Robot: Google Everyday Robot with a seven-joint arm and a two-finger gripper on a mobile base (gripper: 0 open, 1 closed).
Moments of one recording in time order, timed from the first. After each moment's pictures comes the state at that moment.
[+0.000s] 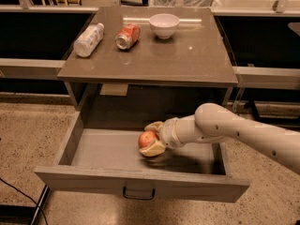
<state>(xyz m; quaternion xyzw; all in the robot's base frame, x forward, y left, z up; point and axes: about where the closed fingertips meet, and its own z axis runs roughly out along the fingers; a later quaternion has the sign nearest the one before) 0.546 0.008 0.624 -0.57 0.69 0.26 0.36</state>
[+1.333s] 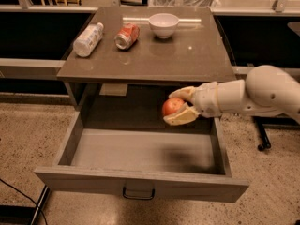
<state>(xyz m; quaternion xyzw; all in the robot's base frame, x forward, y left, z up) 0.568 -0.075 0.773 -0.54 0.67 0.24 0.44</state>
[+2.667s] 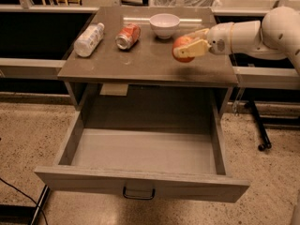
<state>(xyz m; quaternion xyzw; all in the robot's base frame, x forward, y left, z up) 0.728 -0.131 0.899 -0.40 0.70 0.29 0.51</state>
